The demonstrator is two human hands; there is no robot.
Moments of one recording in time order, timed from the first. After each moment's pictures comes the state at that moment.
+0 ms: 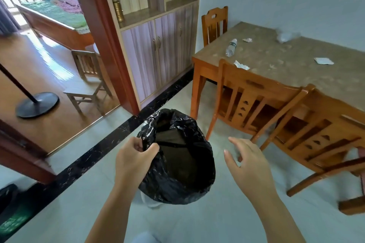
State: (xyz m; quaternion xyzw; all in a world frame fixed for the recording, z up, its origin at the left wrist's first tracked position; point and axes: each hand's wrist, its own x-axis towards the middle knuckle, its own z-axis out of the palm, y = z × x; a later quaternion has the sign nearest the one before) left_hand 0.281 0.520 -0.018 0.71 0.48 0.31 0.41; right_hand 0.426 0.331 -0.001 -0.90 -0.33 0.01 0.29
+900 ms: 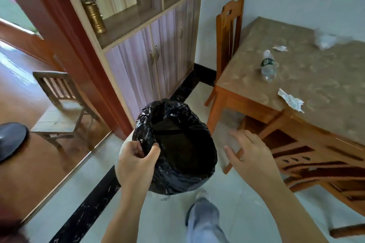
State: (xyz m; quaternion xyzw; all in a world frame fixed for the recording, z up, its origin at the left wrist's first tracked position) left_hand 0.517 0.913 -0.046 0.67 0.51 0.32 0.44; right_hand 0.657 0.732 -0.015 -0.91 -0.33 0.00 0.24
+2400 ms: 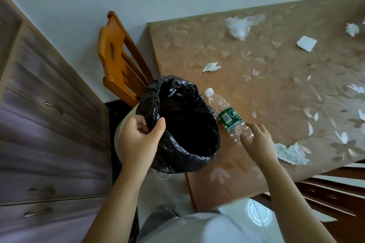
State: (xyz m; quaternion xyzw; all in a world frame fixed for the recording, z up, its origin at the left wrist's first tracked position) left_hand 1.166 1.106 -0.027 0.83 0.12 0.11 0.54; right_hand 1.143 0.826 -0.113 -0.94 0.22 0.00 0.26
